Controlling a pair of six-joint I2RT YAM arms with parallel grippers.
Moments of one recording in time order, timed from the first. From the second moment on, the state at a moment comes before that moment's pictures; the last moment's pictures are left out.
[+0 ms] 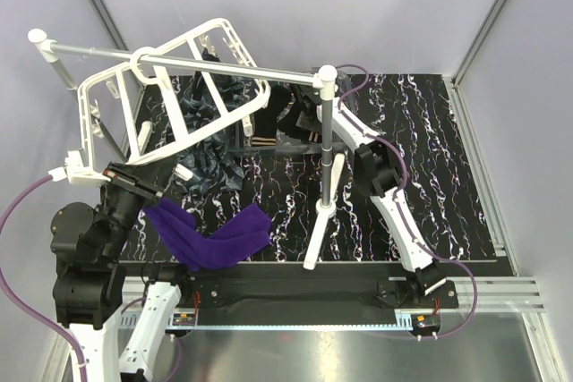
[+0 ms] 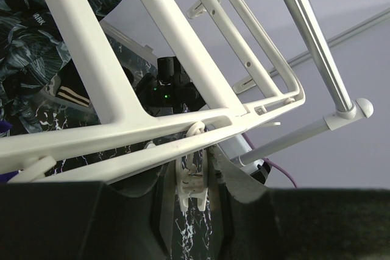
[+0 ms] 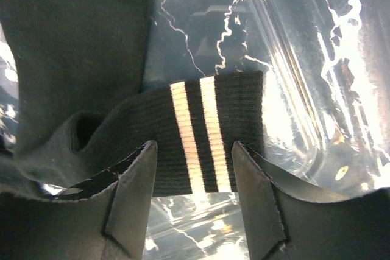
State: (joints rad) left arm -0.06 0.42 1.12 -0.68 0.19 -0.94; right arm 0.52 2.64 2.48 -0.98 0.39 0.86
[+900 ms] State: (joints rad) left arm -0.06 0.41 1.12 -0.69 0.19 -0.94; right arm 0.51 2.46 2.12 -0.69 0.41 0.33
